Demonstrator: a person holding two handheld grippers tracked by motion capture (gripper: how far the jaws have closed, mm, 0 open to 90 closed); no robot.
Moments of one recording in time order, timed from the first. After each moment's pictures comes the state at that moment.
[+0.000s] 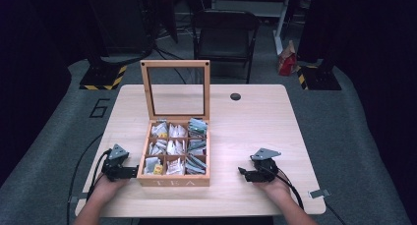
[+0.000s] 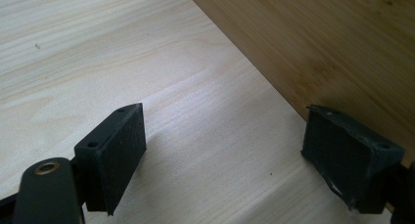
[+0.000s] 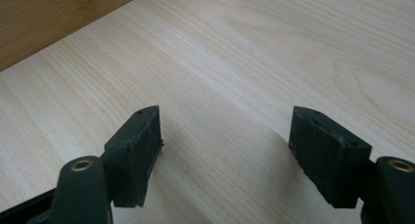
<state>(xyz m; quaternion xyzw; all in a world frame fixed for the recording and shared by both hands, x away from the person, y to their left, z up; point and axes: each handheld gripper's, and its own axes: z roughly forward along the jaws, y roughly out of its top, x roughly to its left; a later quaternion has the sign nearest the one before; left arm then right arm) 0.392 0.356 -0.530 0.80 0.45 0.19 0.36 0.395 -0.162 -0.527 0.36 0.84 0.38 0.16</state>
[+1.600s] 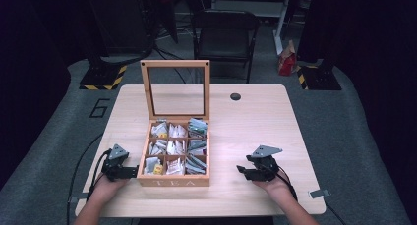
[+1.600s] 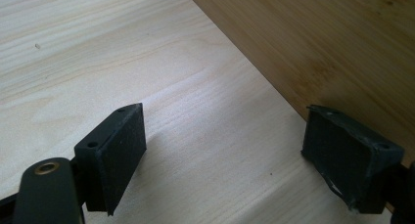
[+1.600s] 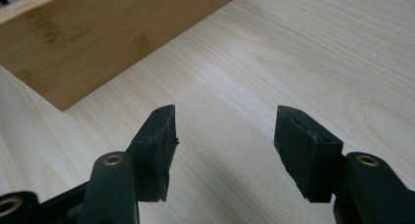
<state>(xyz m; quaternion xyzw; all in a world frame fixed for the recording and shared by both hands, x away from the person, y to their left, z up) 0.392 0.356 -0.530 0.80 0.45 0.19 0.36 0.384 -0.153 -0.489 0.35 0.84 0.39 0.14</state>
